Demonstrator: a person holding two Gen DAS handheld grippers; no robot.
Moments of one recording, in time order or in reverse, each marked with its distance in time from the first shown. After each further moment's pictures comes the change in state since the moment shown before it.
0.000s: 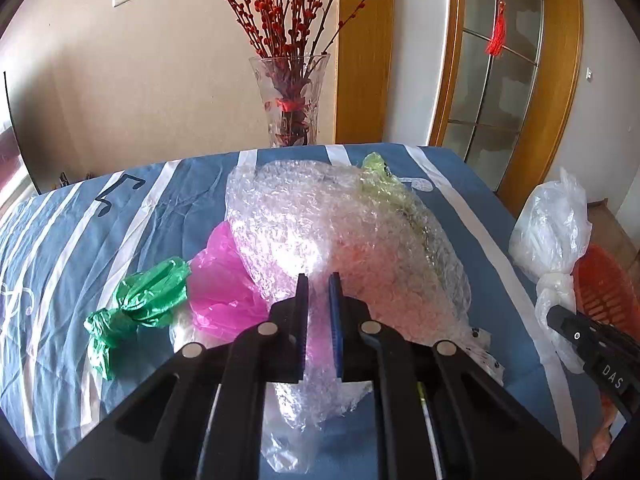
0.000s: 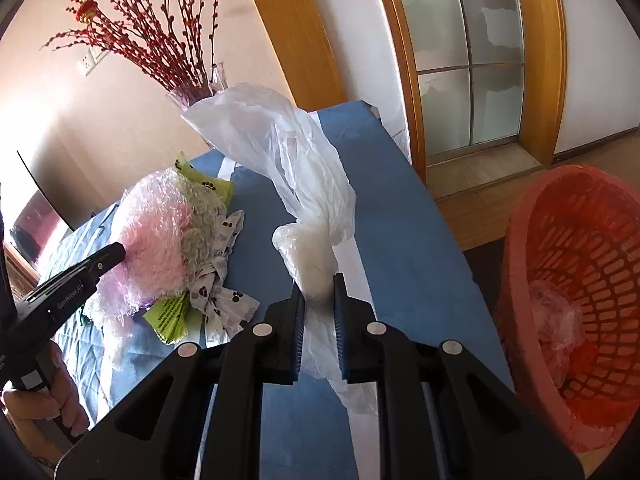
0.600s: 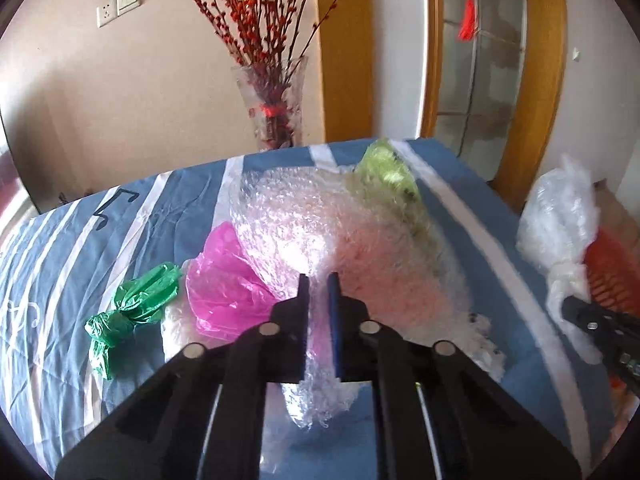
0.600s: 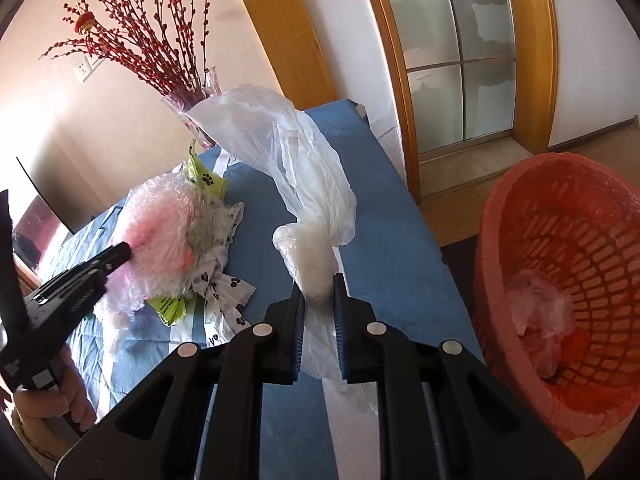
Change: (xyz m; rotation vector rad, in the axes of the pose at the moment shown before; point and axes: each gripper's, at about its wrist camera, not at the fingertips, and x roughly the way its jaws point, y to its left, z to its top) left arm -0.009 -0.016 -0.003 0.075 -0.025 -0.008; right arm -0.014 -0.015 -0.005 0.024 0.003 -0.002
